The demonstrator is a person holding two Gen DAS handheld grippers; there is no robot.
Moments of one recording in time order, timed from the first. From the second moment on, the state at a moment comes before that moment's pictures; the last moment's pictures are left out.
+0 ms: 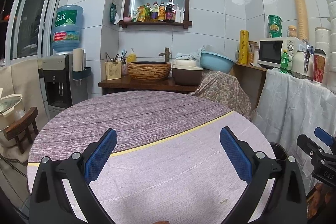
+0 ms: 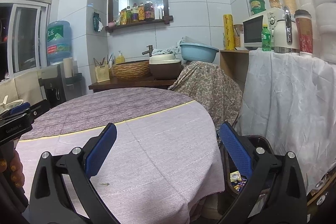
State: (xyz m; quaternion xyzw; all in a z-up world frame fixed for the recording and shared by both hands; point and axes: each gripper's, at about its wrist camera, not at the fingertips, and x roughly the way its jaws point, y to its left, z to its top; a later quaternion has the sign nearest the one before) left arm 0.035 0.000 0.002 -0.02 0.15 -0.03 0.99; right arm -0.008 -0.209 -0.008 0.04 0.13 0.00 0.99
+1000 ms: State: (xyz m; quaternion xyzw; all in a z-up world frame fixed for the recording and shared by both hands) left arm 0.042 -0.001 -0.001 -0.02 0.17 -0.02 0.98; right arm -0.009 -0.210 -0.009 0.05 0.14 0.00 0.99
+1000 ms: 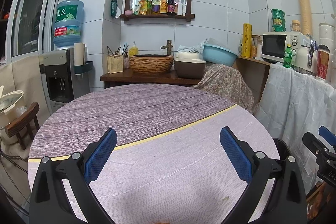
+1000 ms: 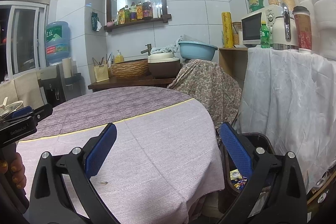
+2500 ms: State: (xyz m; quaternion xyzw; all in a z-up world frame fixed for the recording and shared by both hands) left arm 0.044 -0.009 -0.003 -0.02 0.18 -0.02 0.98; right arm -0.006 -0.217 -0.012 0.05 0.14 0.00 0.99
